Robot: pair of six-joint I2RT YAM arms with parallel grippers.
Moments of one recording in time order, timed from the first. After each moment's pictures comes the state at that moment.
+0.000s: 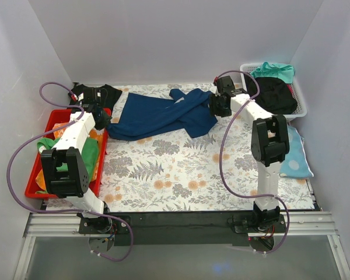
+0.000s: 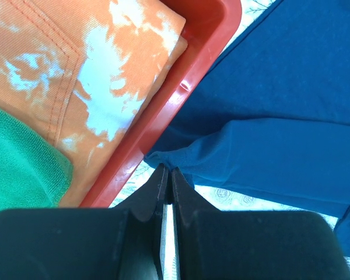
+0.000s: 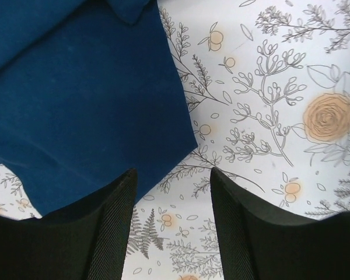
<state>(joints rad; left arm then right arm) 0.03 1.62 1.30 -0.63 -0.18 -0.64 0.30 2.09 1.71 -0.61 0.03 0.18</state>
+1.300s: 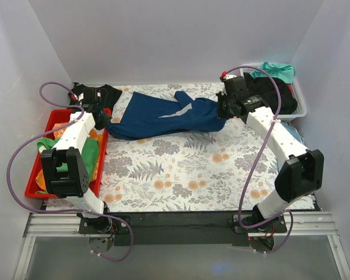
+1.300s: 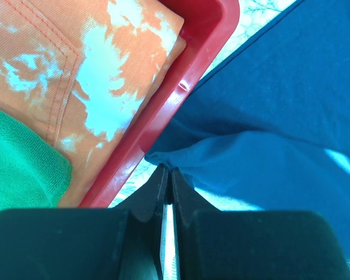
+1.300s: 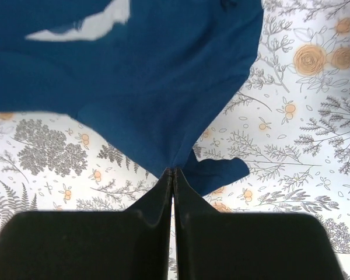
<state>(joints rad) 0.03 1.62 1.30 -0.63 -0.17 -0.64 0.40 1.61 1.46 -0.67 0.05 0.26</state>
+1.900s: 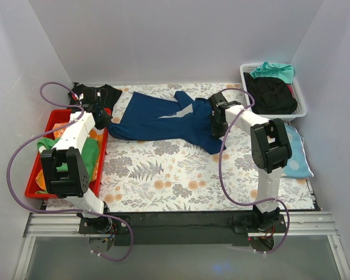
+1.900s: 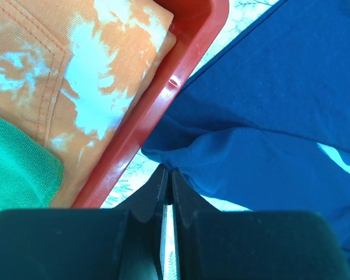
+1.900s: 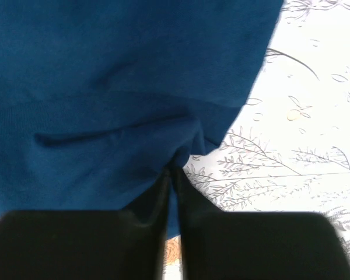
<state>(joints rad) 0.03 1.62 1.31 -0.63 -0.14 -0.64 0.39 2.01 1.46 -0.70 0.11 0.26</state>
